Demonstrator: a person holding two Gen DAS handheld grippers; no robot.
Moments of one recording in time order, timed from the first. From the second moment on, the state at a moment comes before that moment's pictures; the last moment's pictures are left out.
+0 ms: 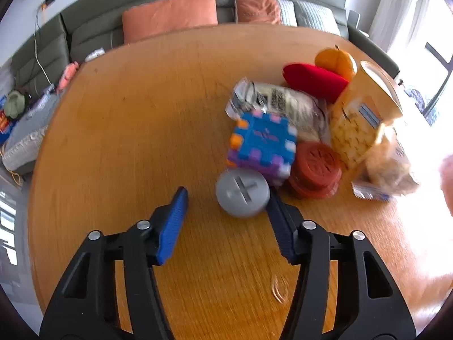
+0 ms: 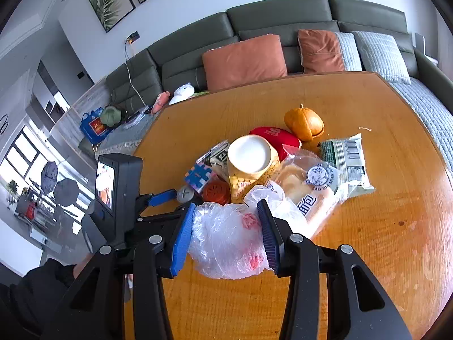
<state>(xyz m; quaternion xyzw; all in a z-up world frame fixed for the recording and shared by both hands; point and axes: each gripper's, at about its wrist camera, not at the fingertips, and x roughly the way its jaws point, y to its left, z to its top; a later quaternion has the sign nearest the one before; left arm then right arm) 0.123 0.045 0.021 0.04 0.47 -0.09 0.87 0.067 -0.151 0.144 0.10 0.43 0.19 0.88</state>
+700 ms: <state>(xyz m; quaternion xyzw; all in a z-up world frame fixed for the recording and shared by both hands) 0.077 0.063 0.040 0.00 0.46 -0.10 0.88 0.061 -0.111 0.158 0.07 0.42 0.21 0.88</state>
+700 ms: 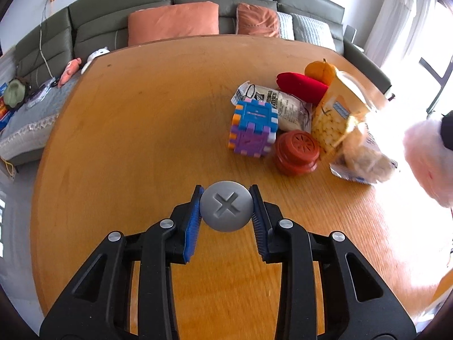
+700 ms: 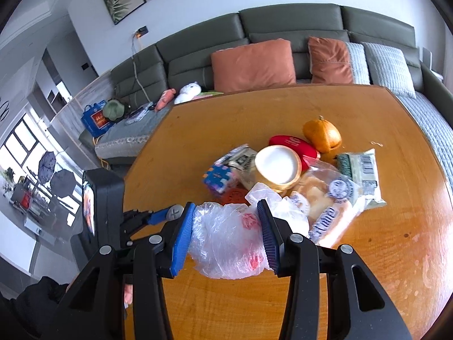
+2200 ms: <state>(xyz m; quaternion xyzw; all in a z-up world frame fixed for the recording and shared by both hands) -0.157 0.388 0.030 -0.16 0.46 0.21 0.85 -0.044 0.306 0.138 -0.14 0.43 0.50 0.74</state>
